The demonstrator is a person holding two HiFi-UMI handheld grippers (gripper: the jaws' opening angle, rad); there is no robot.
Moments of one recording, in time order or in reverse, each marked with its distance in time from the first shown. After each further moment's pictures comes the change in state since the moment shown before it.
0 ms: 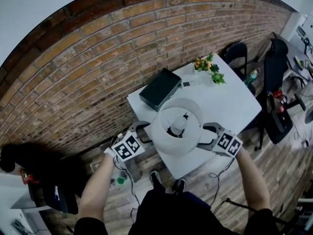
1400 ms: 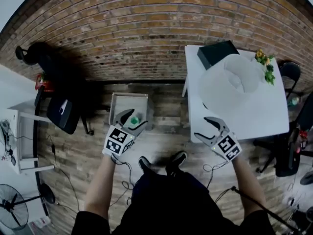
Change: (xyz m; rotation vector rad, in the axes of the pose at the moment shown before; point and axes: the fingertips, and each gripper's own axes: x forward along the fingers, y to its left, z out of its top) left arm -0.181 -0.195 -0.172 -0.724 -0.079 0.700; right arm 0.069 0.192 0.019 -0.182 -0.117 0.234
